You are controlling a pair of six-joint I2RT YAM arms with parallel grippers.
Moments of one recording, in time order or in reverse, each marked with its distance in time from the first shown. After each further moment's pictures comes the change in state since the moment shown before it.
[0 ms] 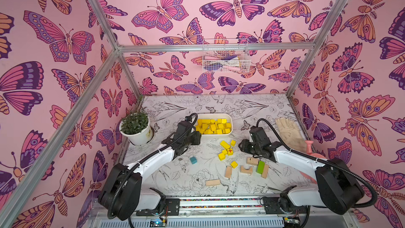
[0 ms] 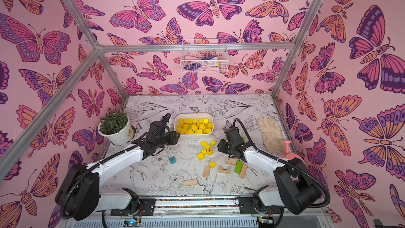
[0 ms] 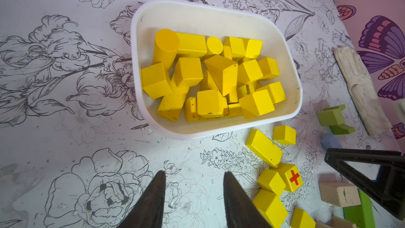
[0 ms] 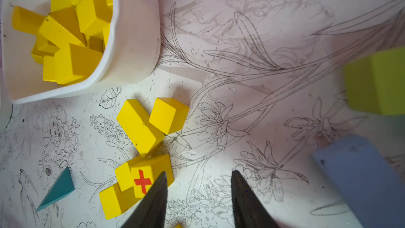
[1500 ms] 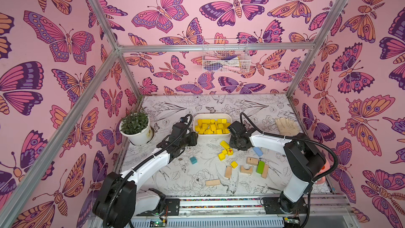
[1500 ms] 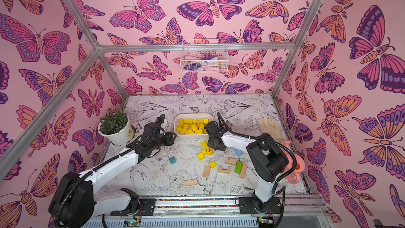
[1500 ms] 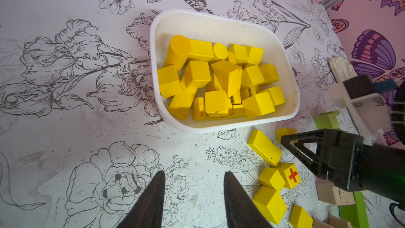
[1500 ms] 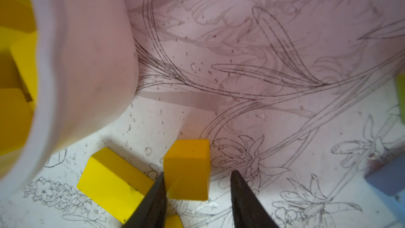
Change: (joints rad) left arm 0.042 -0.078 -0.045 0.002 0.016 -0.002; right arm 0.161 0.381 0.388 -0.291 0.267 0.179
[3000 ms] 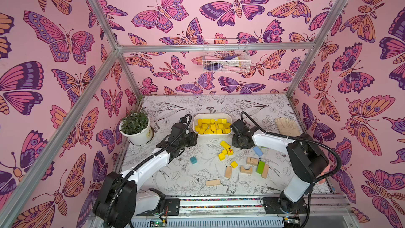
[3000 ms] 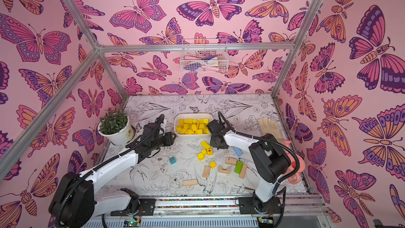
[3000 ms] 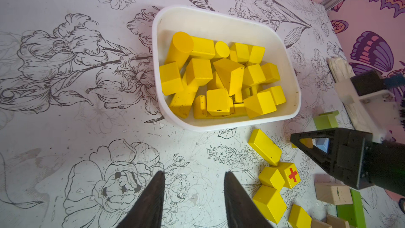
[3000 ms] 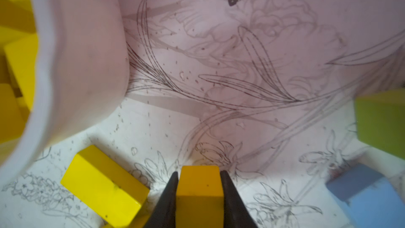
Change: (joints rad) left arm 0.012 0.004 -0.009 0.008 0.020 -0.010; right arm -0.041 -0.061 -0.034 -0.018 0.003 -0.121
